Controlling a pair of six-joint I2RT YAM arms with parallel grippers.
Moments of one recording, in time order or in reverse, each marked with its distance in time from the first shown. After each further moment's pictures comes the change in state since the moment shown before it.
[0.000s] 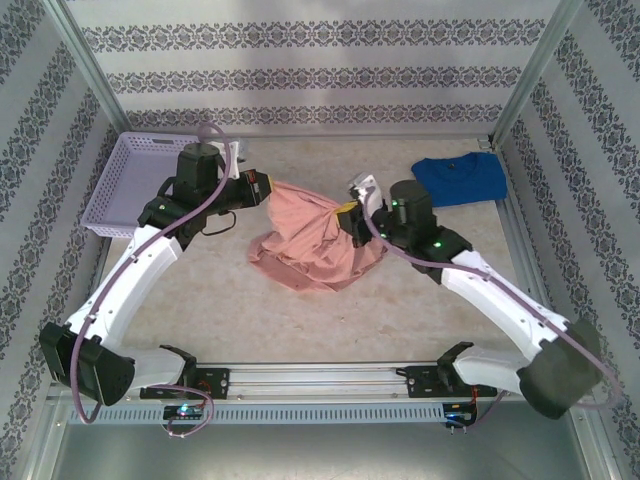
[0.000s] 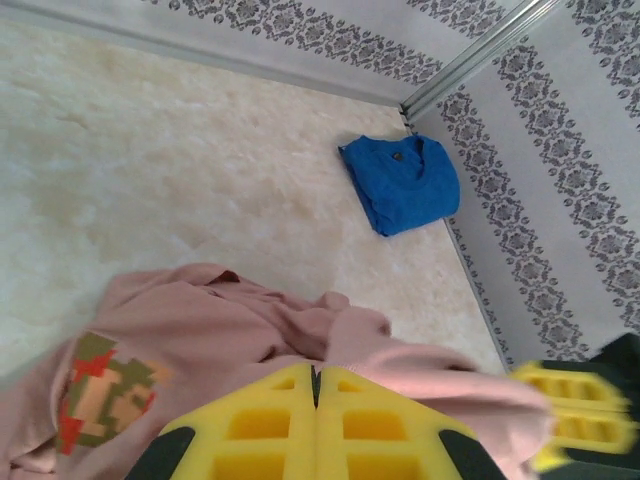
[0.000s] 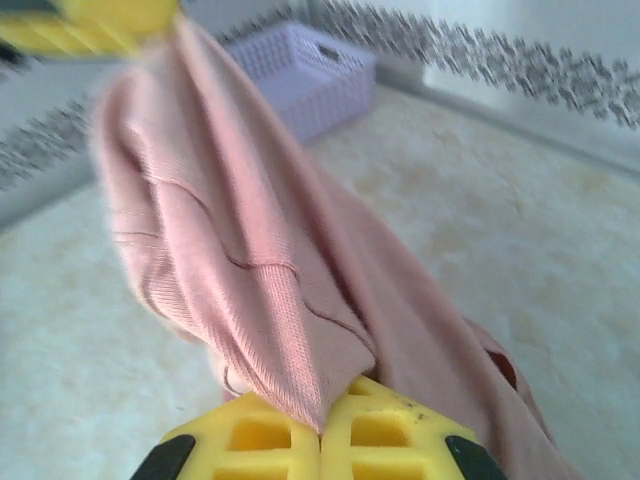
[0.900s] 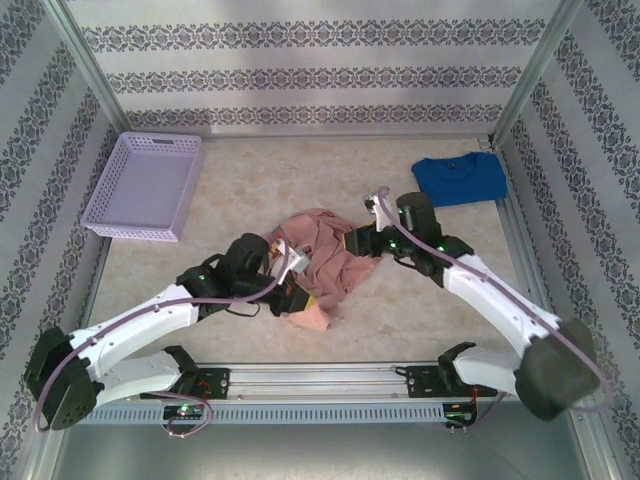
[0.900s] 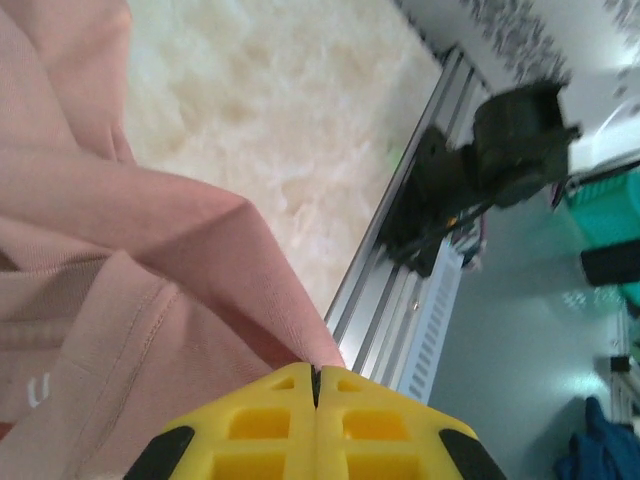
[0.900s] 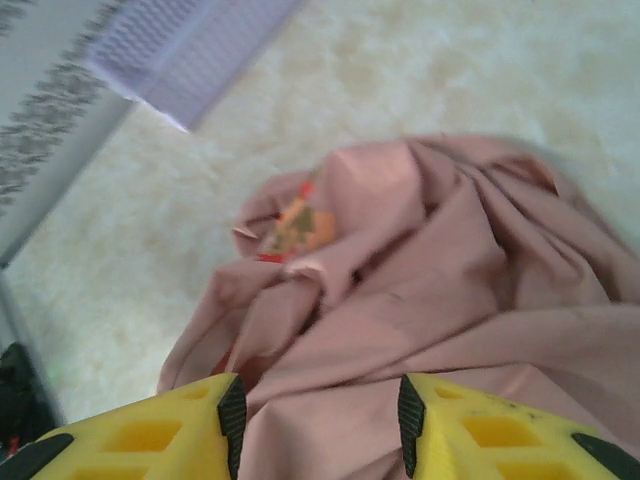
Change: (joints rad) left arm -0.441 -0.178 -0.570 0.161 0.260 0.193; right arm -0.074 0.066 -0.124 -0.090 -0.046 0.251
